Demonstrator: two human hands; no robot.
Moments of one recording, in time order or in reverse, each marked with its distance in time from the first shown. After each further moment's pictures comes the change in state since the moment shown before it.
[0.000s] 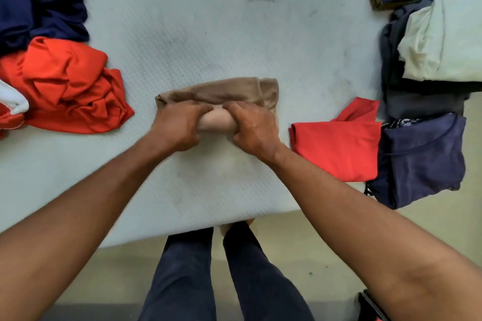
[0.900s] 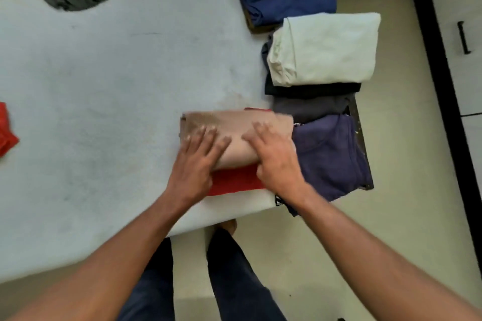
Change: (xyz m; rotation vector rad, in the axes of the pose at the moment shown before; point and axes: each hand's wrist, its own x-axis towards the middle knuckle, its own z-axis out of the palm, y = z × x) left_hand 0.008 0.288 0.096 0.038 0.307 0.255; right_hand -0.195 0.230 -0.130 -0.082 0.096 0.066
